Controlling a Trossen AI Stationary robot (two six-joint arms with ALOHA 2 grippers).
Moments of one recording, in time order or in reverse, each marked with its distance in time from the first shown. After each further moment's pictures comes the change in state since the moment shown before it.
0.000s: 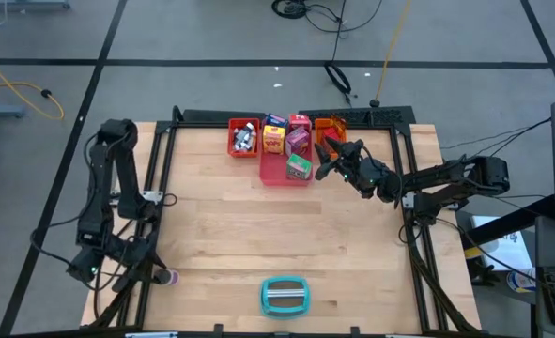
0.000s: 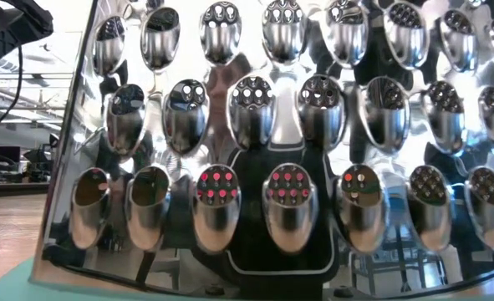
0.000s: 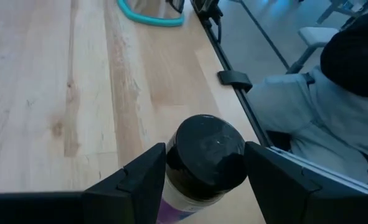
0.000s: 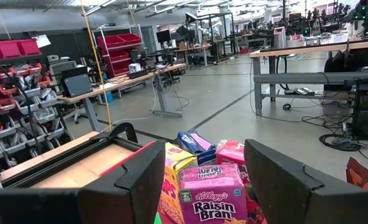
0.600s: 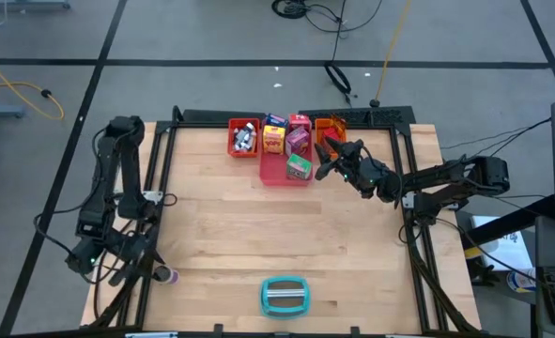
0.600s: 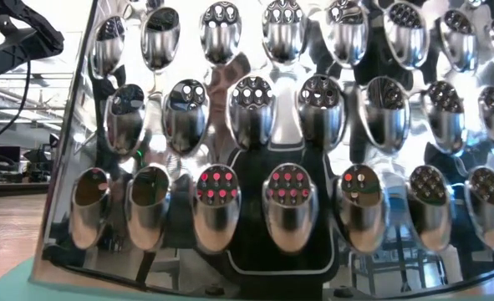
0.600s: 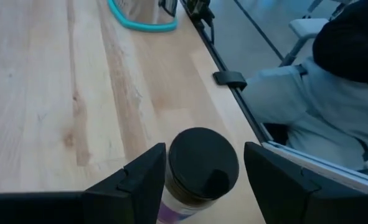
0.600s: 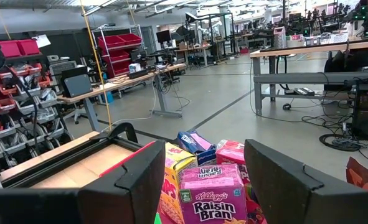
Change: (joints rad) left arm 0.005 -0.138 0.001 -0.007 0.000 0.139; right arm 0.000 0.000 0.000 0.000 0.000 0.000
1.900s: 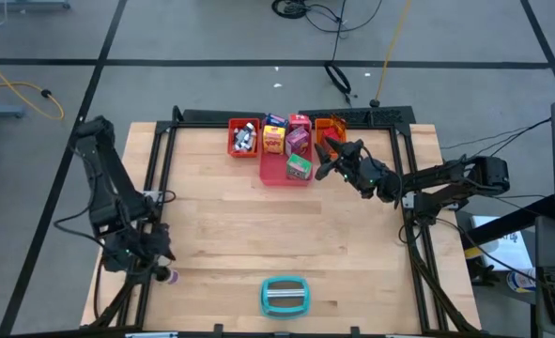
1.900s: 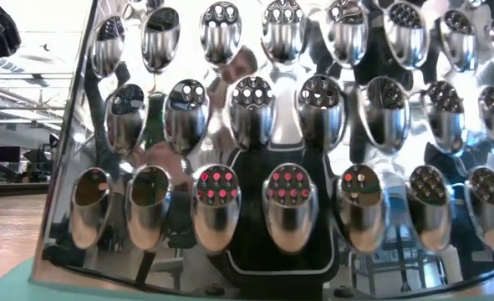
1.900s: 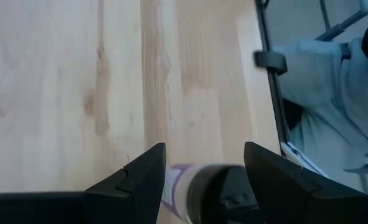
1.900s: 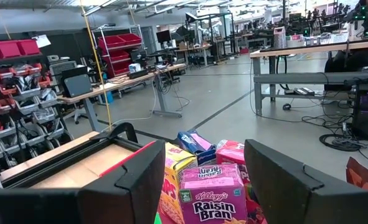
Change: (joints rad) left arm 0.544 0.022 0.135 -0.069 0.547 0.155; right arm 0.000 0.000 -0.001 0.000 0.000 0.000
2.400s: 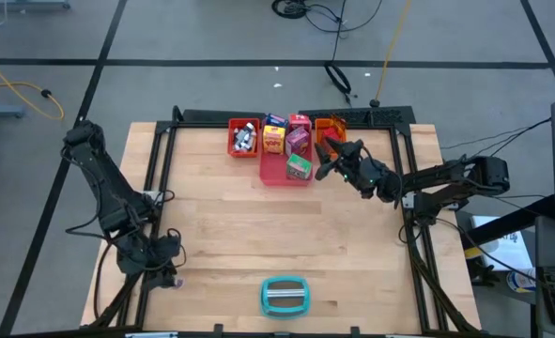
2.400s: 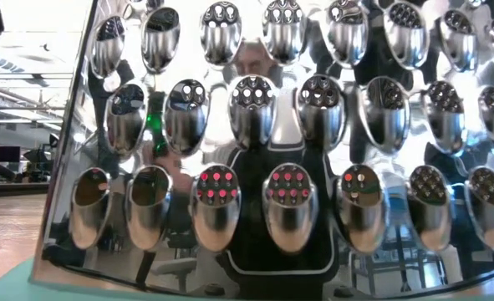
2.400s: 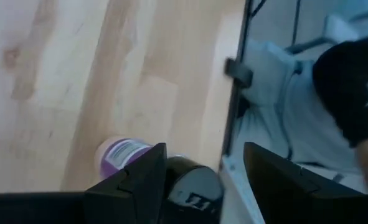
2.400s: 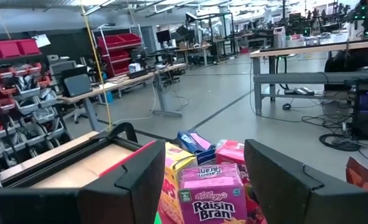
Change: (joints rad) left arm 0.154 0.092 0.000 0.207 0.215 -0.216; right arm 0.000 0.000 0.000 0.000 0.000 0.000
